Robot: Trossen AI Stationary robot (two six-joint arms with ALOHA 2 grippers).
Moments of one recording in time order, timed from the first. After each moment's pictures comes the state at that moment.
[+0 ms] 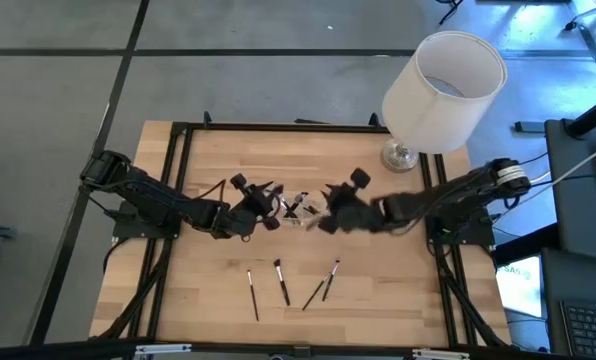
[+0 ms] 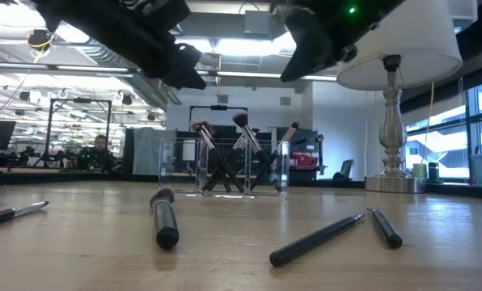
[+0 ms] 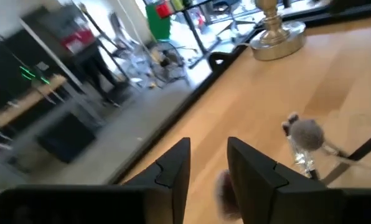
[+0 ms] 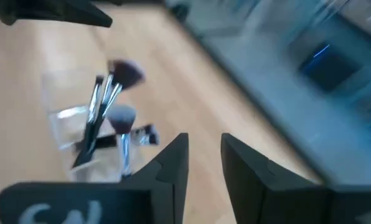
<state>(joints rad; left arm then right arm) -0.24 1.45 0.68 0.29 -1.09 -0.02 0.19 1.44 1.00 -0.24 0.86 0.25</state>
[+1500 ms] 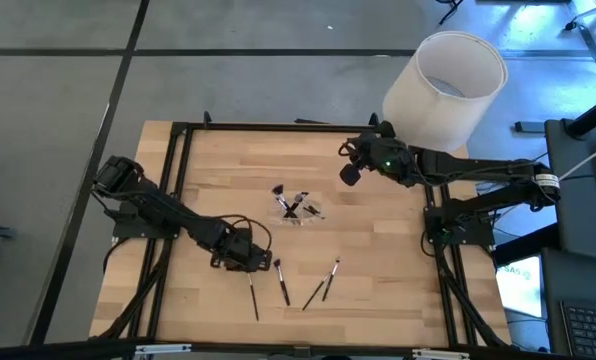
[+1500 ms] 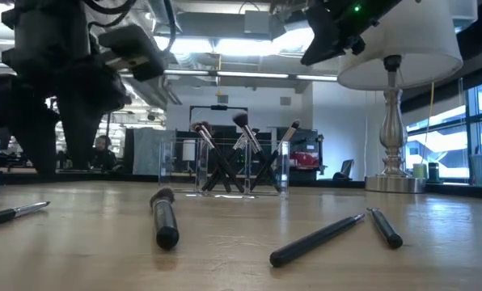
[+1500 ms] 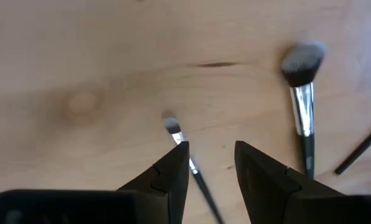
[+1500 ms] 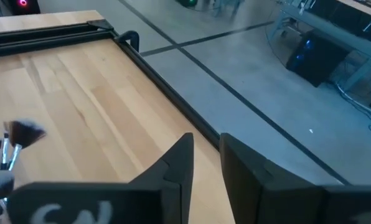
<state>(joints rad) -0.42 1.59 0.87 -0.44 0.03 -1.94 -0.16 1.14 0.98 -0.28 0.61 0.05</state>
